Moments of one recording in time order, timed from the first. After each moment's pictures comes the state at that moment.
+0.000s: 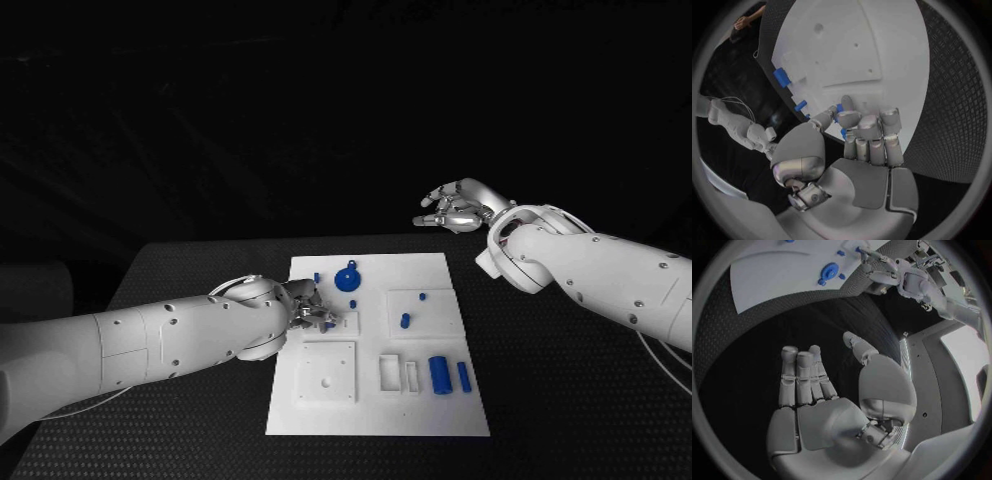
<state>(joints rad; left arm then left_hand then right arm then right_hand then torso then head) 1.22 -0.63 -0.24 1.32 -1.13 -0.19 -0.44 0.74 -0.15 0.61 -0.02 0.05 1.21 -0.02 0.40 0.74 1.40 -0.13 1.02 0.78 1.29 -0.22 1.34 0.72 0.10 1.07 -0.18 1.03 1.31 1.30 -0.63 -0.04 1.14 -1.03 -0.38 0.03 0.92 -0.22 0.52 -0.16 0.29 0.73 0.19 0.27 0.43 0.85 0.08 1.05 0.77 1.08 -0.03 1.24 0.88 0.23 1.00 0.02 0.97 1.31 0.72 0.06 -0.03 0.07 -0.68</state>
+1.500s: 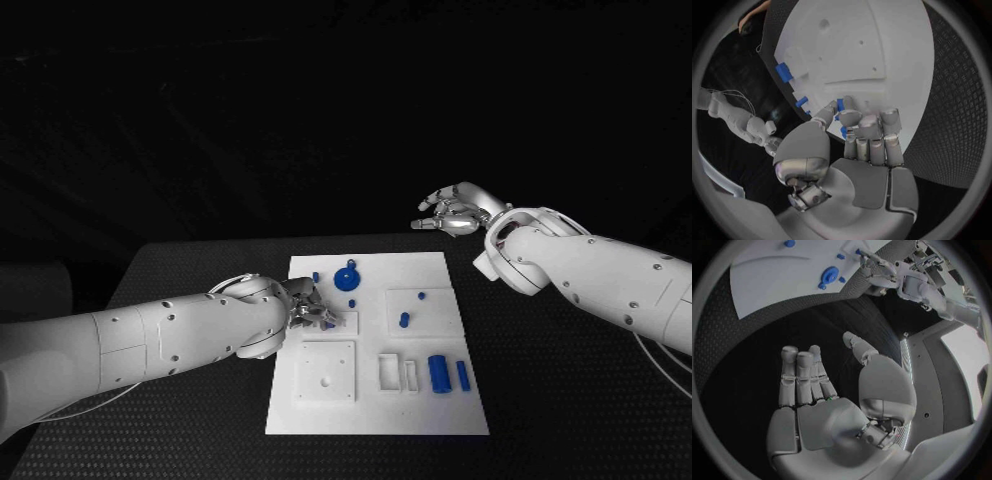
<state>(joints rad) 1.23 -0.63 -0.24 1.31 -1.08 -0.19 -0.42 0.88 -0.05 0.39 -0.17 0.19 1.17 -0.01 0.37 0.71 1.40 -0.12 1.03 0.75 1.28 -0.22 1.35 0.69 0.10 1.04 -0.17 1.03 1.31 1.29 -0.62 -0.04 1.14 -1.03 -0.36 0.03 0.92 -0.22 0.51 -0.17 0.29 0.73 0.18 0.27 0.43 0.85 0.08 1.05 0.77 1.08 -0.03 1.25 0.88 0.23 1.00 0.02 0.97 1.31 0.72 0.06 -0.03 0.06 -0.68</state>
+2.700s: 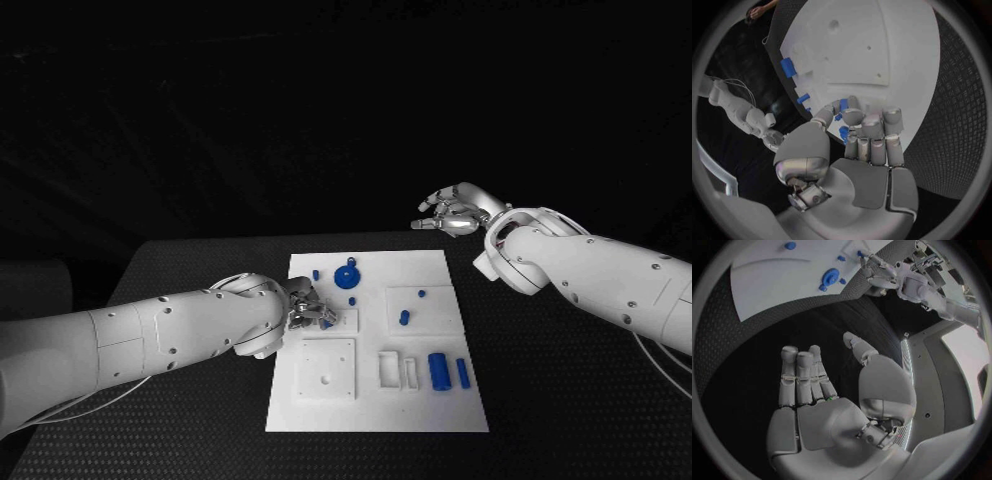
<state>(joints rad) 1.22 -0.64 -0.24 1.31 -0.98 -0.19 -0.40 0.87 -0.02 0.40 -0.24 0.51 1.13 0.02 0.30 0.70 1.39 -0.09 1.03 0.74 1.27 -0.19 1.35 0.68 0.08 1.04 -0.17 1.03 1.31 1.28 -0.62 -0.04 1.13 -1.03 -0.36 0.02 0.92 -0.21 0.51 -0.16 0.29 0.73 0.19 0.27 0.43 0.85 0.08 1.05 0.77 1.08 -0.02 1.25 0.88 0.23 1.00 0.02 0.97 1.31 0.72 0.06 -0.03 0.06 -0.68</state>
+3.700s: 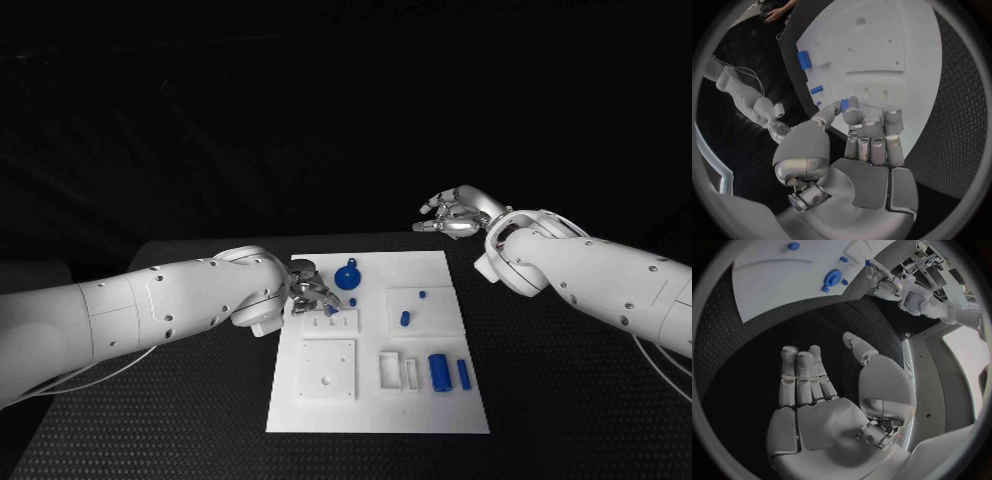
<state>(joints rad) 1.31 -0.64 -0.22 1.30 -0.88 -0.03 -0.41 0.90 -0.05 0.49 -0.15 0.33 1.14 0.02 0.29 0.71 1.39 -0.09 1.03 0.73 1.27 -0.18 1.35 0.67 0.07 1.04 -0.17 1.03 1.31 1.27 -0.61 -0.04 1.11 -1.03 -0.35 0.02 0.92 -0.21 0.51 -0.17 0.31 0.73 0.18 0.27 0.43 0.84 0.08 1.06 0.76 1.08 -0.02 1.25 0.88 0.23 1.00 0.02 0.97 1.31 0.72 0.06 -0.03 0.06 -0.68</state>
